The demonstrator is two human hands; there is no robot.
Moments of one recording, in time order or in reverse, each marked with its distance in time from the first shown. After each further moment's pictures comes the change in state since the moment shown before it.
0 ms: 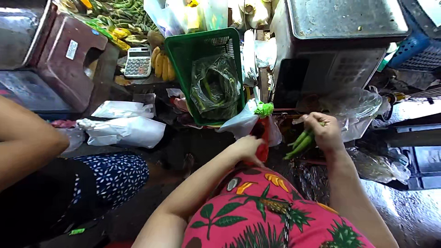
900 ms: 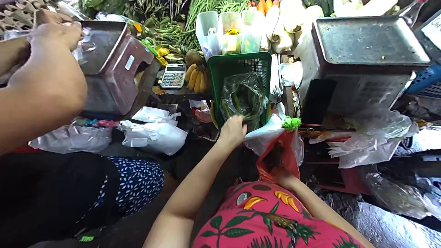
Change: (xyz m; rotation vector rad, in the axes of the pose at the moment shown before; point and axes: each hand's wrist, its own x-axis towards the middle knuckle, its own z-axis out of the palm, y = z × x) left_hand -0.080 -0.075 -0.085 0.006 0.682 -0.325; right_hand -0.079 0.111 0.175 -0.636 -0.827 0.484
